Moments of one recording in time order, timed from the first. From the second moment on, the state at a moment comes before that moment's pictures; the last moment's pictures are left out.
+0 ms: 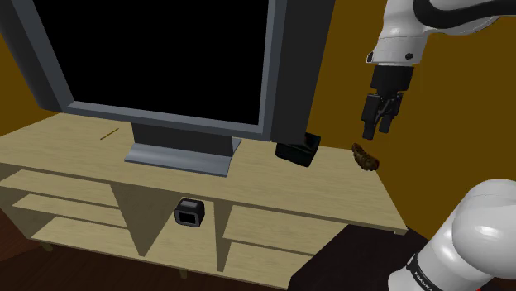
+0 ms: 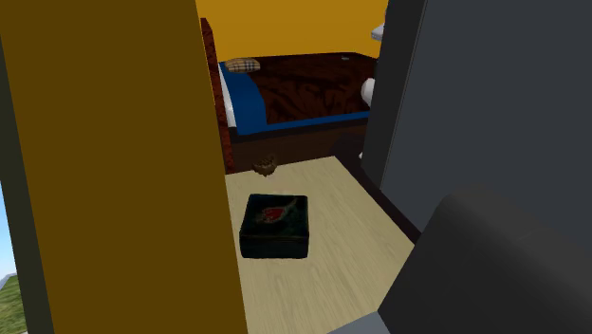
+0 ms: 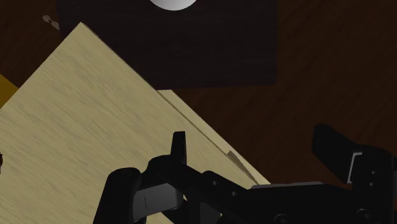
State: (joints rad) arm 0.00 -0.81 0.01 -2.40 0.10 1.43 0.00
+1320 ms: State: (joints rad) arm -0.15 -0.53 -0.26 -2.54 -0.14 1.91 -0.26
